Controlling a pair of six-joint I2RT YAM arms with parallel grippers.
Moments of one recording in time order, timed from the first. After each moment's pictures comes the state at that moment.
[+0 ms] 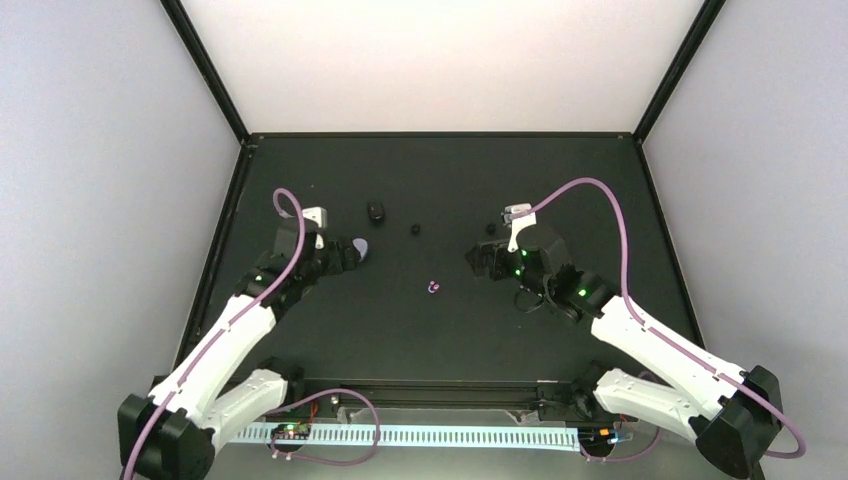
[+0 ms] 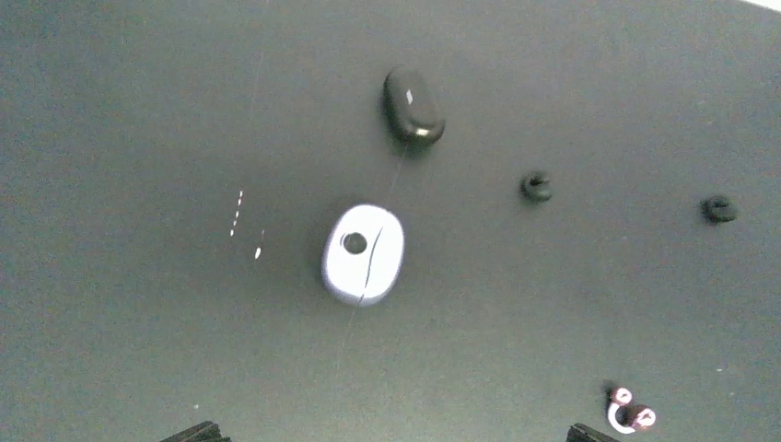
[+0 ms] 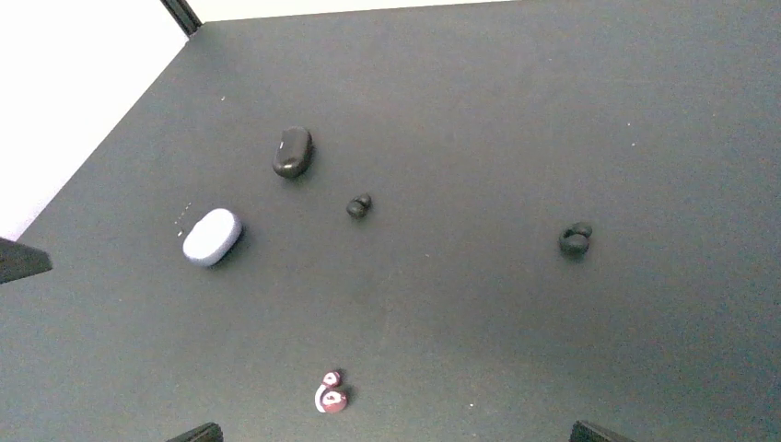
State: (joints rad) left arm -0.32 0.87 0.68 -0.47 -0.07 -0.45; right arm 0.75 0.98 0.75 -0.29 0.18 0.45
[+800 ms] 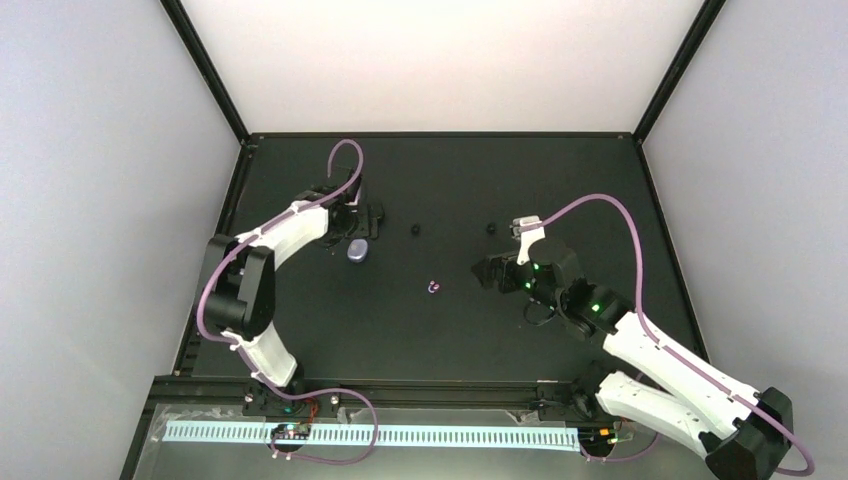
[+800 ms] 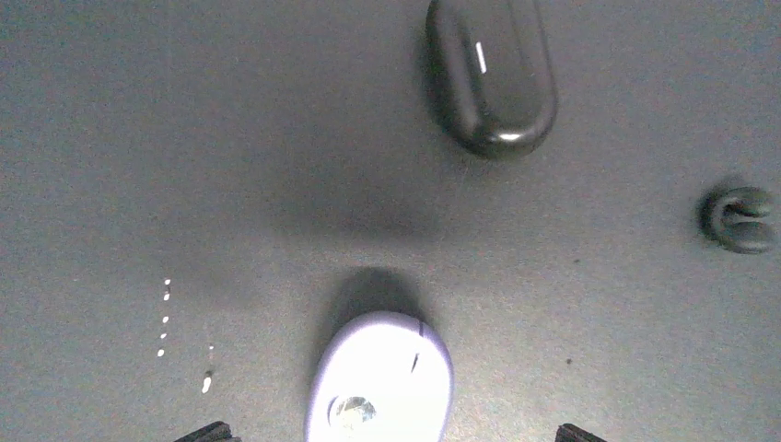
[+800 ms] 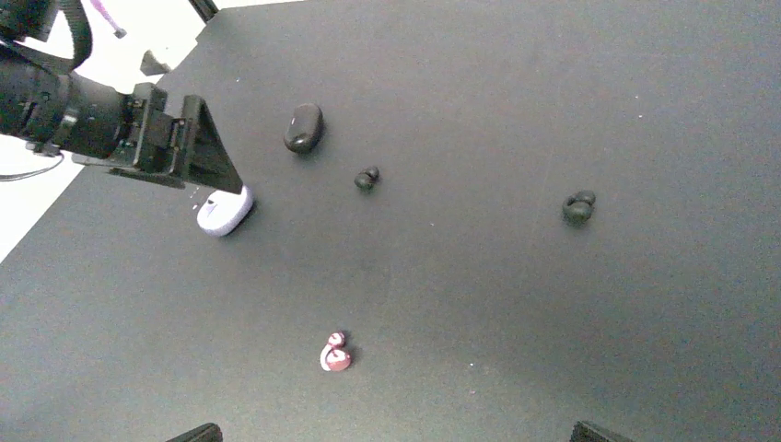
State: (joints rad) left arm -0.29 1.69 1.14 -0.55 -0.08 -0.37; right arm 0.75 0.86 0.67 -0.33 0.14 0.46
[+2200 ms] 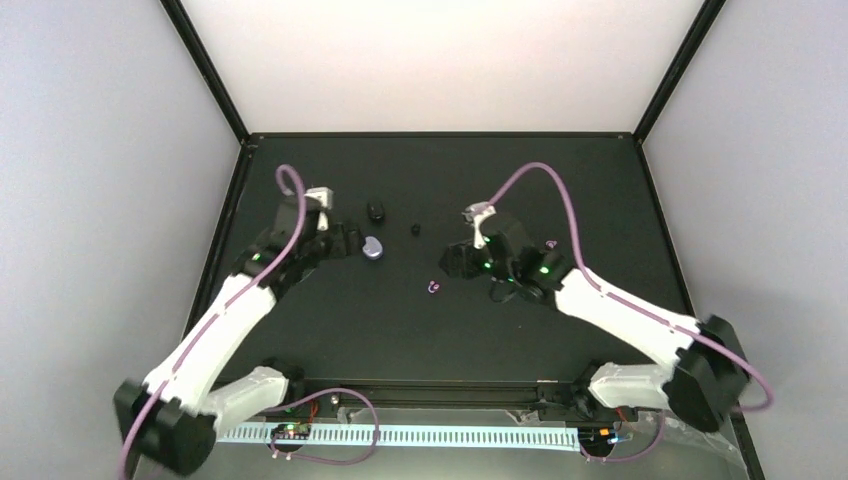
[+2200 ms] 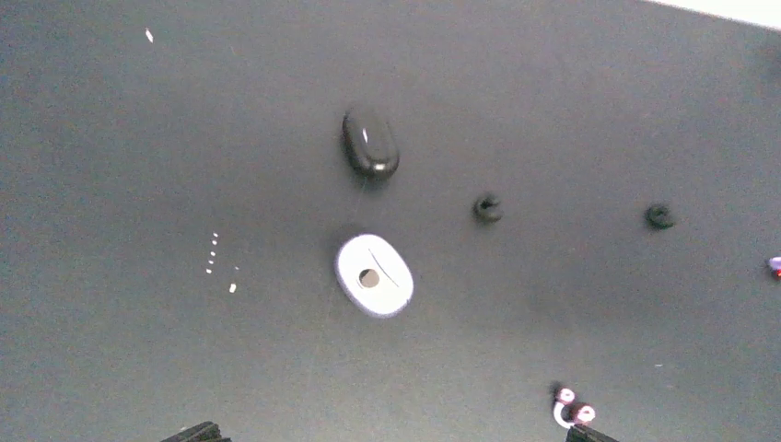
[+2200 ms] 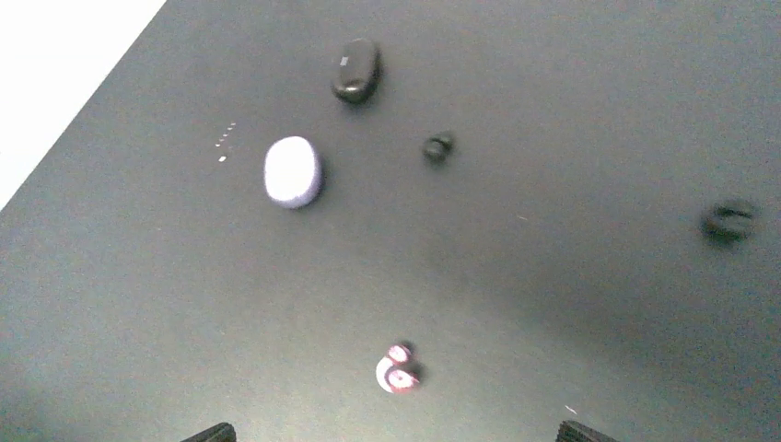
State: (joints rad) left arm -0.36 1.09 0.91 -0.60 -0.06 -0.44; right arm 0.78 1.19 0.84 -0.29 0.06 0.45
